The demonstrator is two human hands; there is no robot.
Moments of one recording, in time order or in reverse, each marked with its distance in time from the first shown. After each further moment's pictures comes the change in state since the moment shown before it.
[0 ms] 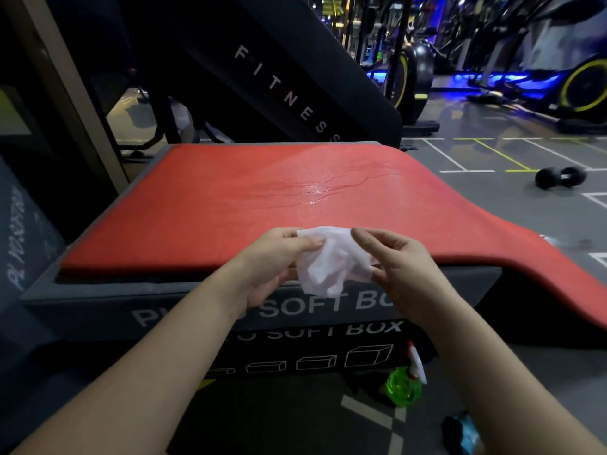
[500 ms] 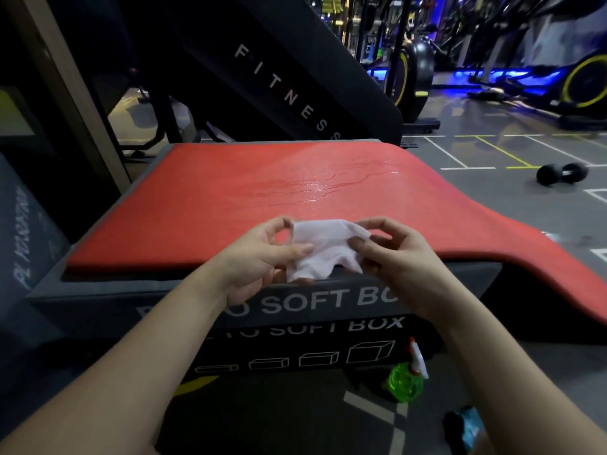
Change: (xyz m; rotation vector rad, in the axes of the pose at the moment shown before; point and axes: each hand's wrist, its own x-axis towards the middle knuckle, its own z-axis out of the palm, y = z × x) left_hand -0.016 -0.004 -0.023 -0.172 -0.070 0.052; right_hand -0.005 -0.003 -0.003 -0.037 -0.107 -0.086
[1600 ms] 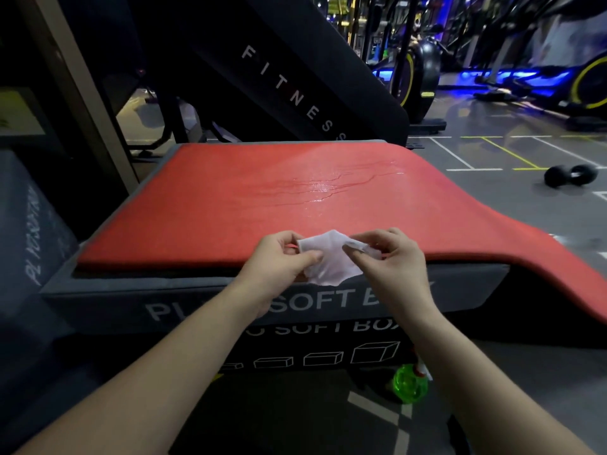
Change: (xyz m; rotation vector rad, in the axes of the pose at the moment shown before) left_hand 0.011 -0.030 0.017 0.304 0.336 0.090; right_hand 0.002 0.026 0.020 -0.662 0.396 -0.255
